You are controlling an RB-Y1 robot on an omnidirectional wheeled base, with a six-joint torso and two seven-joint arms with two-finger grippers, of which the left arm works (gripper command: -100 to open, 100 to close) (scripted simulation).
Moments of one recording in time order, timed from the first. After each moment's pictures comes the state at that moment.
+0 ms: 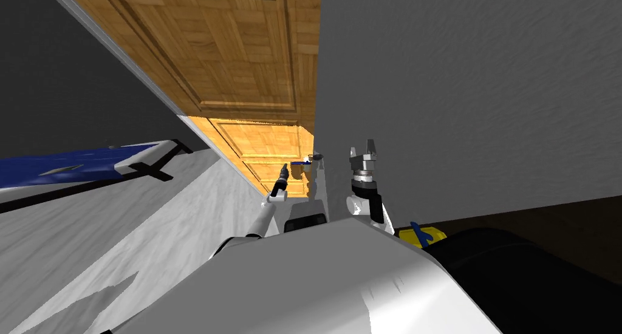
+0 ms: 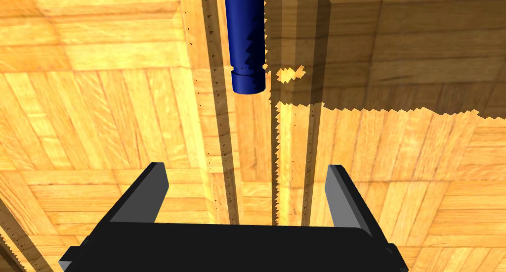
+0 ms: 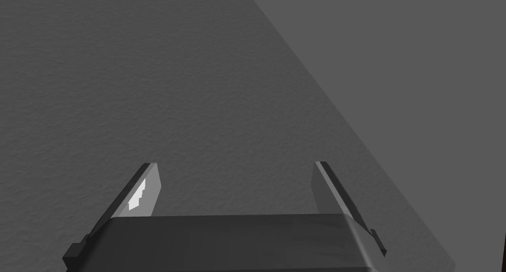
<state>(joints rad) -0.30 0.00 -0.08 -0.94 0.07 -0.34 -0.06</state>
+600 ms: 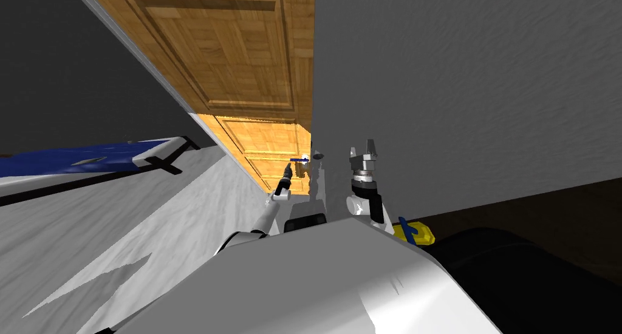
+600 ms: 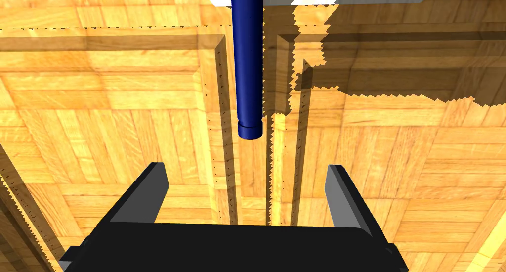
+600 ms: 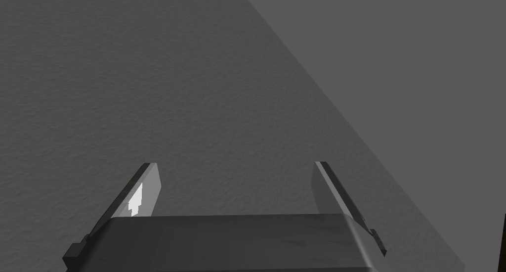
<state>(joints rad) -0.35 -0.03 -0.11 -0.88 0.09 -0.37 -0.07</state>
